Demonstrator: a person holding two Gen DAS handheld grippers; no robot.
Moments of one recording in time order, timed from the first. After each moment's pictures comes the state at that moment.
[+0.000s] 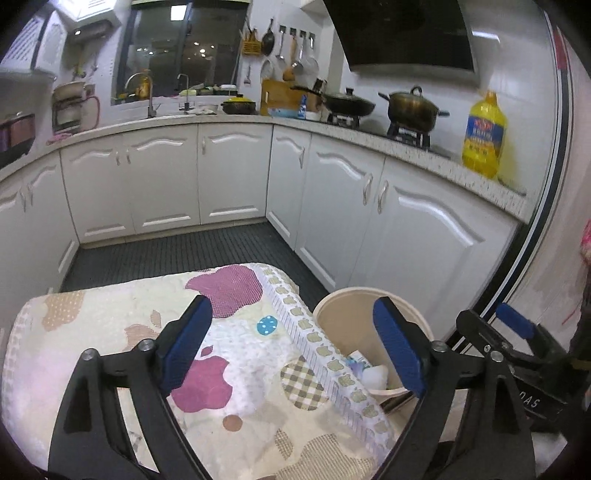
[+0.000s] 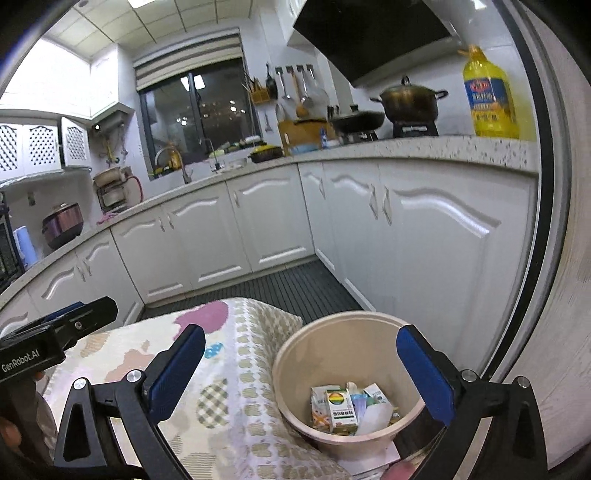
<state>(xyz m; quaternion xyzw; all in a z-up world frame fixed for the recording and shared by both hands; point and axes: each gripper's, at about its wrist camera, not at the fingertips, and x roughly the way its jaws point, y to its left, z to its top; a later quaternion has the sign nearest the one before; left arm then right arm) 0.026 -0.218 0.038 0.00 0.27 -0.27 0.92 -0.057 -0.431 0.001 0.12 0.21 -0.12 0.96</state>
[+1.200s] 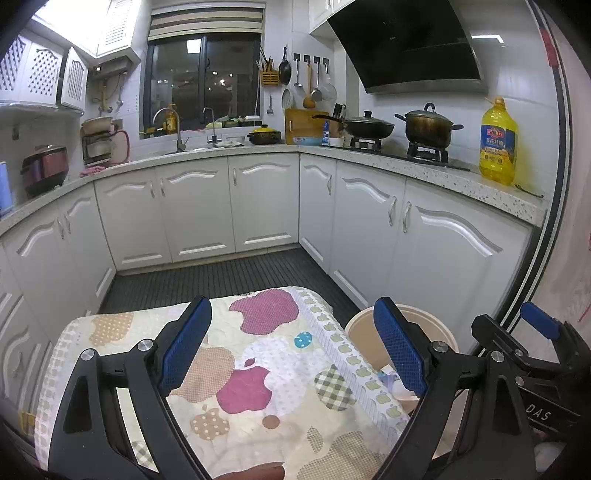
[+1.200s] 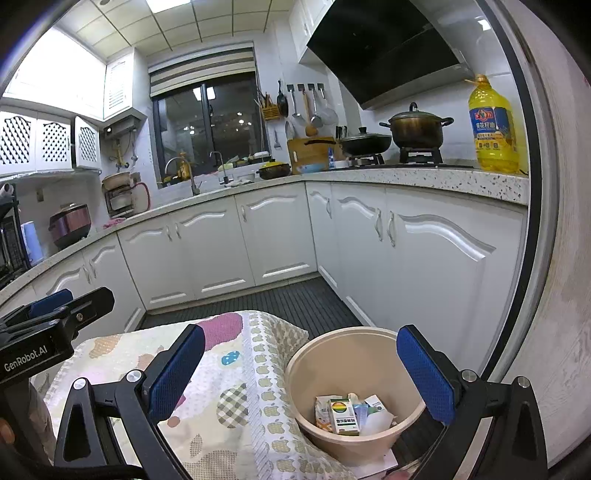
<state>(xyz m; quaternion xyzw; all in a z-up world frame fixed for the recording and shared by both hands) -0.008 -0.202 0.060 0.04 0.22 -0.20 0.95 -0.077 -0.404 0.019 0.10 0.18 -0.12 0.97</state>
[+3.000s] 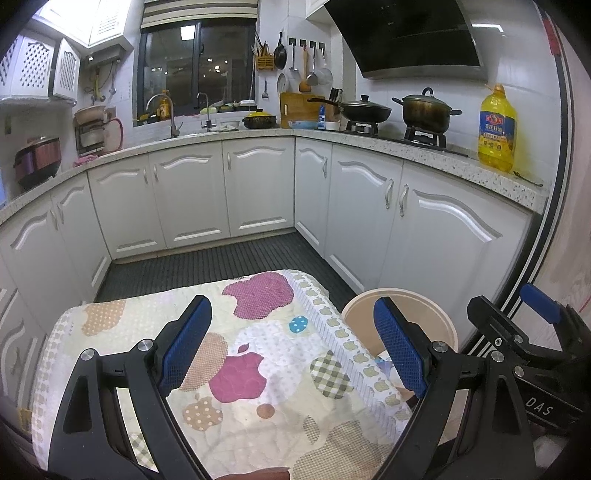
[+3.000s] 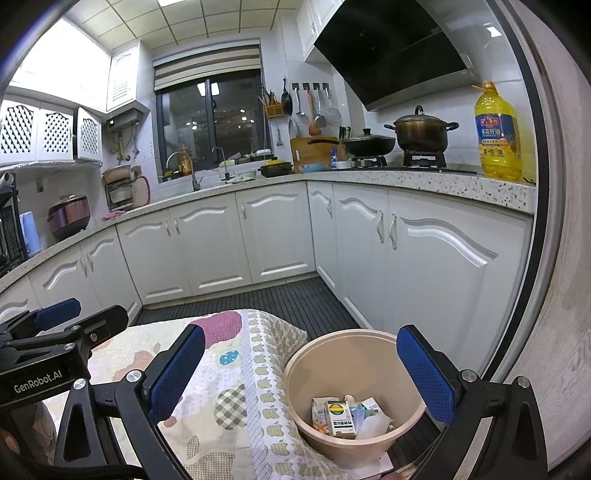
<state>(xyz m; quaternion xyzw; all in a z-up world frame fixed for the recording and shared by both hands) -0.003 -0.210 0.045 0.05 0.25 -0.21 0.94 -0.069 -0.396 0.023 0.08 0.19 -0.12 0.97</state>
